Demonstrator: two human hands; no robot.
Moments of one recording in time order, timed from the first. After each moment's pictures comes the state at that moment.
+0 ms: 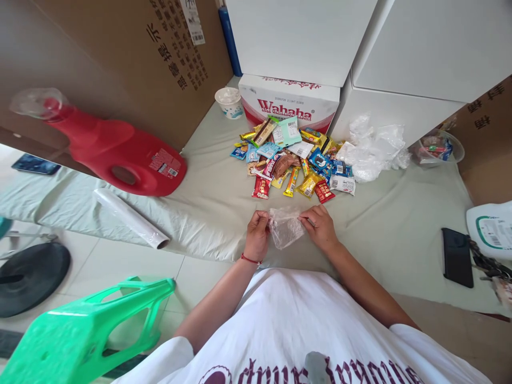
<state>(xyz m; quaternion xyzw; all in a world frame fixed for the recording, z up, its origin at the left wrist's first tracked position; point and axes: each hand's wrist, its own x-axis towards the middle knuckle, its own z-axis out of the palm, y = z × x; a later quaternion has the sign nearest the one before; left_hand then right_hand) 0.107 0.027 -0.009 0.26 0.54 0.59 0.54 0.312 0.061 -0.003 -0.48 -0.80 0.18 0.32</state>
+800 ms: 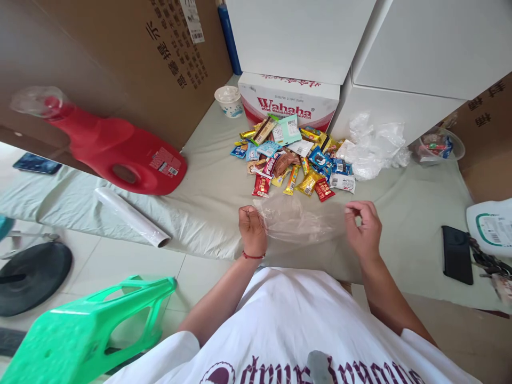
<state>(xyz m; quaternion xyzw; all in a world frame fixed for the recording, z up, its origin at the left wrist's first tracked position) 0.114 0.031 0.013 0.27 0.58 0.65 0.41 0.370 0.037 0.057 -0.61 -0.65 0.15 0.42</state>
